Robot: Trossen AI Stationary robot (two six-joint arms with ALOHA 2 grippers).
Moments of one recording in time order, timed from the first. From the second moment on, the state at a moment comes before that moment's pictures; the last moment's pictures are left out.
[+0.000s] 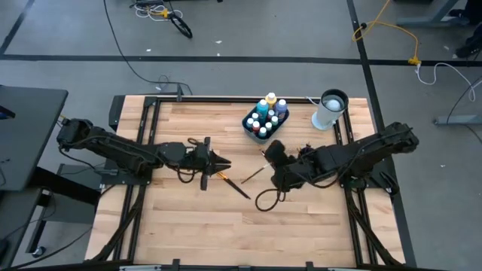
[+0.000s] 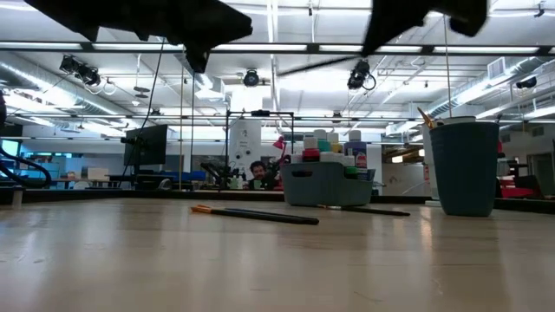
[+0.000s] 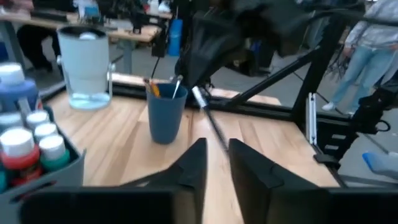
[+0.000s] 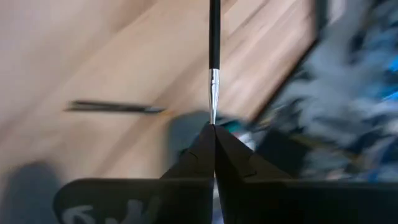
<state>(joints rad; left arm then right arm) -0.14 1.21 0.56 0.56 -0.15 -0.18 0.32 1.51 1.36 -0.95 0.58 -0.78</state>
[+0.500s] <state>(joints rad) -0.09 1.21 0.56 0.51 0.00 -0.49 0.31 1.64 1.36 -0.35 0.70 -1.62</state>
